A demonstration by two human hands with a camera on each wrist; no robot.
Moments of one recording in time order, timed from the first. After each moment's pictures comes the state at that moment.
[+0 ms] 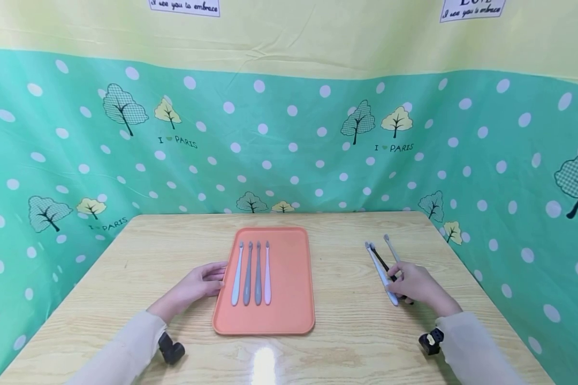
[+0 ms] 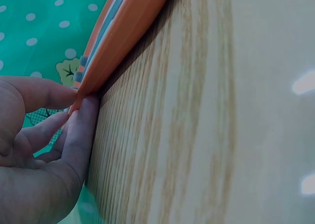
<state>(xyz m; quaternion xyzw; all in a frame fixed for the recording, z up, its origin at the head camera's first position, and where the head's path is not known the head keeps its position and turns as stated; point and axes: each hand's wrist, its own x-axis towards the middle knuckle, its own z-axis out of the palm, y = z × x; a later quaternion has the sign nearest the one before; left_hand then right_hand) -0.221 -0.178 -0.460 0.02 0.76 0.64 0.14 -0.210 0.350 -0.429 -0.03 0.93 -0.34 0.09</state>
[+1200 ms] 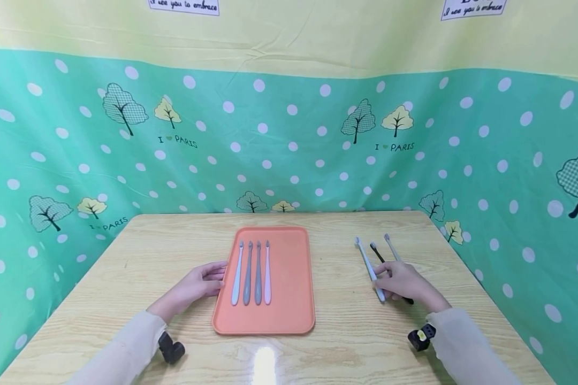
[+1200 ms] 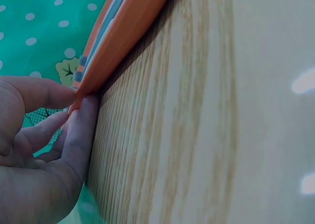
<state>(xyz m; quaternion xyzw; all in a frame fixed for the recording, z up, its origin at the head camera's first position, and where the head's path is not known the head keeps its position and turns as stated) -0.223 -0.177 -0.462 0.01 0.76 0.63 0.13 -0.214 0.324 -0.424 -0.07 0.91 -0.38 0.12</state>
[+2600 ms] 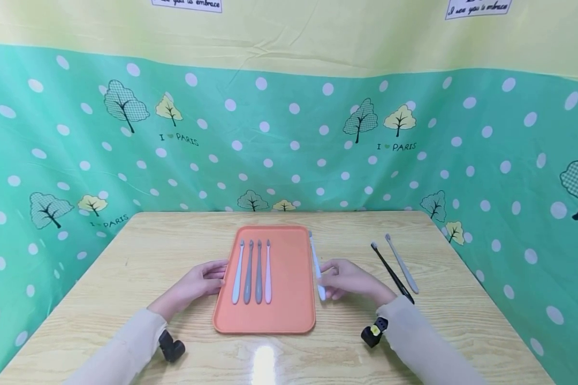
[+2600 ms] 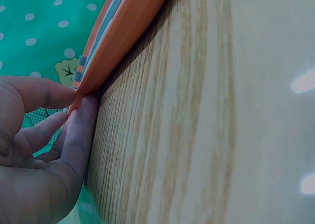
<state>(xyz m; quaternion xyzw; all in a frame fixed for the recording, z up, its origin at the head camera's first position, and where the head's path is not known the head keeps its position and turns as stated) -0.224 -0.179 -0.462 0.01 0.76 0.64 0.13 -0.235 0.223 -0.433 -0.14 0.81 -0.52 0.23</state>
